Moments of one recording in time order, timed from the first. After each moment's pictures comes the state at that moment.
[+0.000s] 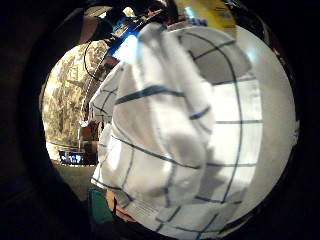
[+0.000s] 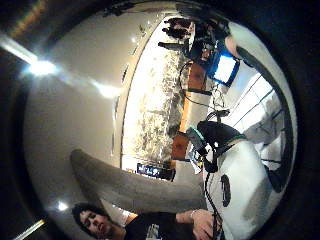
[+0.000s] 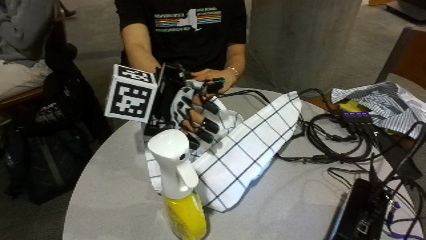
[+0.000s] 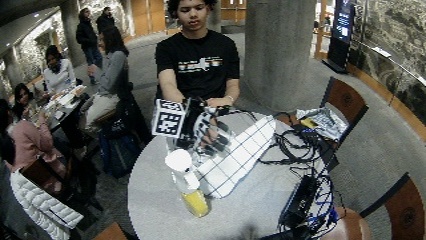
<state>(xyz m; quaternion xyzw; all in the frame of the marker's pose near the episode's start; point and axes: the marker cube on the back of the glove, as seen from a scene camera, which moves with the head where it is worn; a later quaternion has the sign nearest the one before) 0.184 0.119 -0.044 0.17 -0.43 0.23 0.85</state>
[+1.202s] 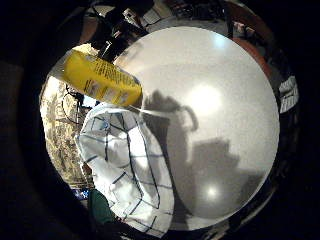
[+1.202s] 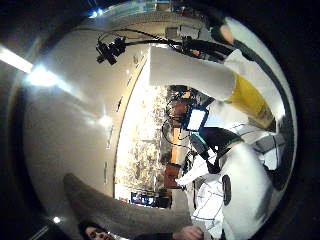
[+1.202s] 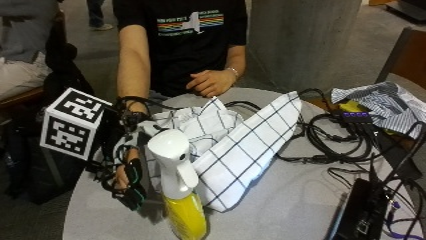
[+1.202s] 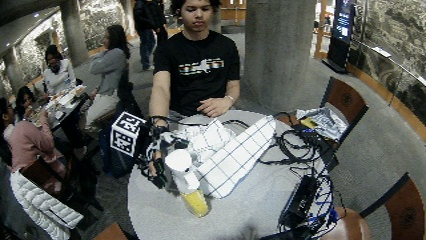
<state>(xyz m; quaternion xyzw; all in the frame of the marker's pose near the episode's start) 0.315 0.121 -0.037 0.22 -0.38 0.37 0.81</state>
